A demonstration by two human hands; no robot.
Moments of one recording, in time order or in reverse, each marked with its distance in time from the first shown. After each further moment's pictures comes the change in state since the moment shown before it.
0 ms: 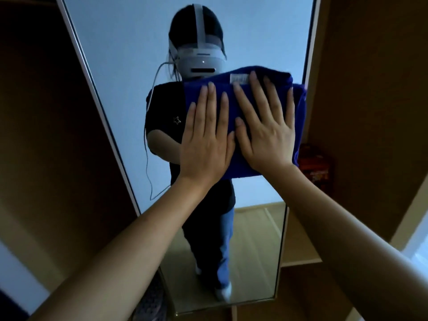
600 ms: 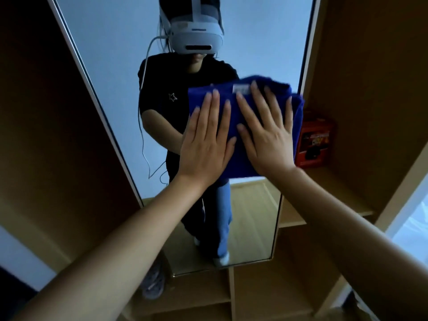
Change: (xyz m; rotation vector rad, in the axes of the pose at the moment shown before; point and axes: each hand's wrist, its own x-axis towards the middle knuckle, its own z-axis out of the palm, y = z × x) left_hand -0.109 0.030 0.020 0.064 -0.112 0.094; right_hand -0.117 -0.005 0.017 0.097 -0.160 0.017
